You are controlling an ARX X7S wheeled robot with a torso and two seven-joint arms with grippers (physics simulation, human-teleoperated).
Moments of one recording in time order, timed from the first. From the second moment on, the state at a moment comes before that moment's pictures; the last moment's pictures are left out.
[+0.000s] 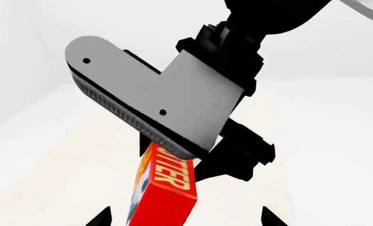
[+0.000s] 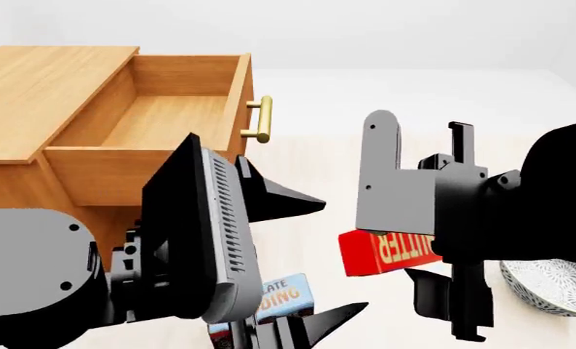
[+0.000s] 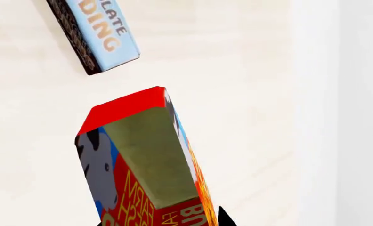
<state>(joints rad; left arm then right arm) -1.07 -0.59 0.33 0.67 -1.55 -1.21 0.03 2.12 0.73 -1.45 -0.59 1.38 1.52 -0.19</state>
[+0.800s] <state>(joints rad) -1.05 -0.58 0.38 0.70 -1.46 -1.19 0.08 2.20 0.66 -1.51 -0.58 1.45 1.51 -0.19</state>
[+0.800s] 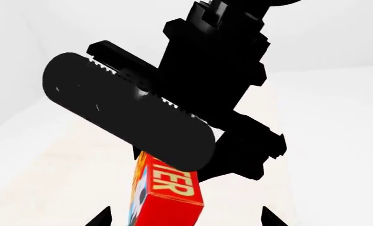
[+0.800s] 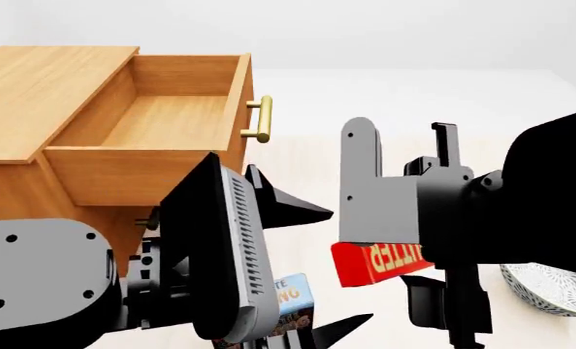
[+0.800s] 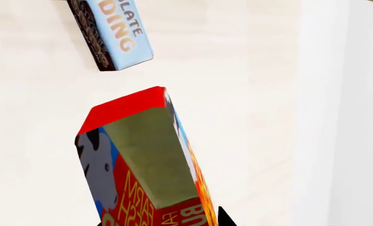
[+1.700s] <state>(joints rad) -1.02 -0.59 0.43 0.70 -1.36 -1.14 0.15 2.29 0.61 -1.50 -0.57 1.54 1.51 -0.17</state>
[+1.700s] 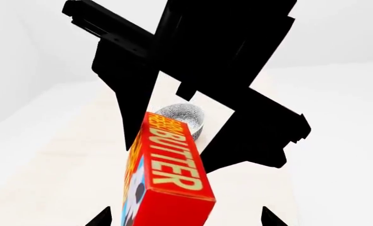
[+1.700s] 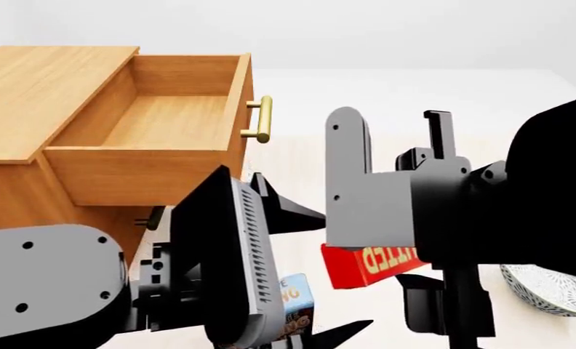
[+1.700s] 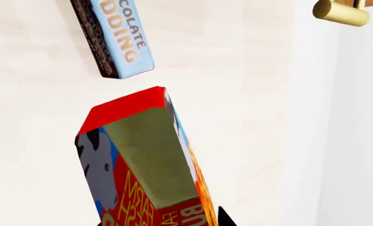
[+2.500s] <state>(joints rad) -1.00 -0.58 0.48 0.70 -1.29 -1.11 0.16 2.30 0.59 -1.46 -0.57 1.59 1.51 -0.14</state>
